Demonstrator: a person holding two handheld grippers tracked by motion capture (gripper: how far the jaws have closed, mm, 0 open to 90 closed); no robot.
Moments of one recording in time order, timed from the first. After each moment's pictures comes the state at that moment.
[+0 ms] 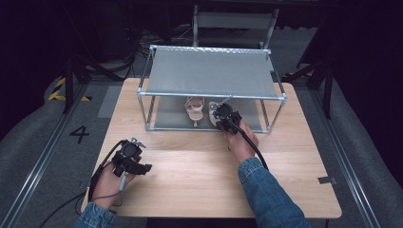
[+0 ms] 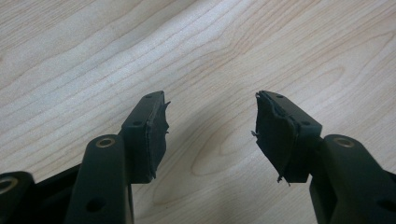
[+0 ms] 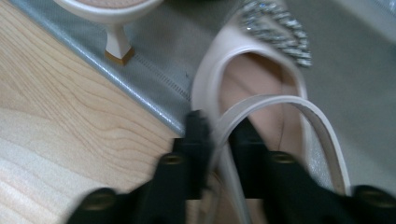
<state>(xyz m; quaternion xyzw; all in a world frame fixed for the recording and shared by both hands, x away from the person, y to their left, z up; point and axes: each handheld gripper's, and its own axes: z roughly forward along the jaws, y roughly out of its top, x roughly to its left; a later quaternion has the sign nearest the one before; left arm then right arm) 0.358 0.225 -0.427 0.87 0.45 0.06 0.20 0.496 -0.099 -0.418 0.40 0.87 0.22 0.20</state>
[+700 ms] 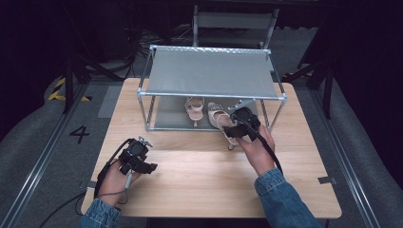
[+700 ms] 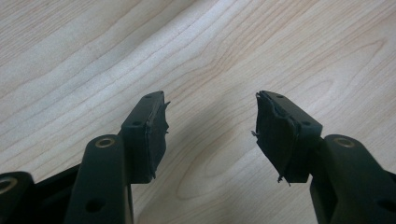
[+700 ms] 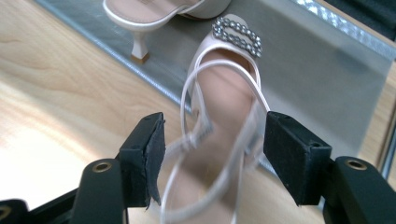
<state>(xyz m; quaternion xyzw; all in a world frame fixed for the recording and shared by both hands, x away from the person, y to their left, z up) 0.366 0.207 -0.430 0.88 0.43 0.06 0.19 0.441 -0.142 -0.370 0.41 0.85 0.28 0.21</state>
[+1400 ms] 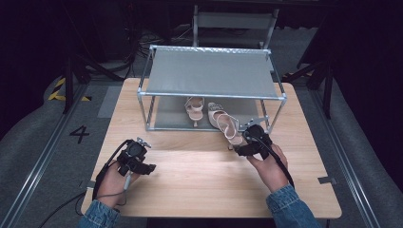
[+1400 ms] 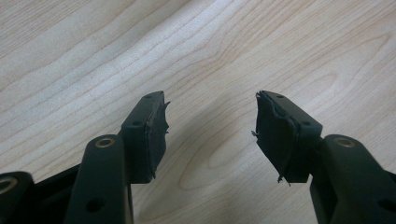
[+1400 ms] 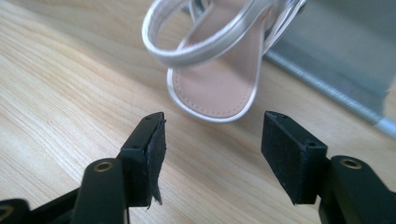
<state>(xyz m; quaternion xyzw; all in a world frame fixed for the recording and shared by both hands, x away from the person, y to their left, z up) 0.363 0.212 -0.430 0.88 0.44 0.06 0.19 0.406 -0.176 -0.403 0.44 0.85 0.24 0.14</state>
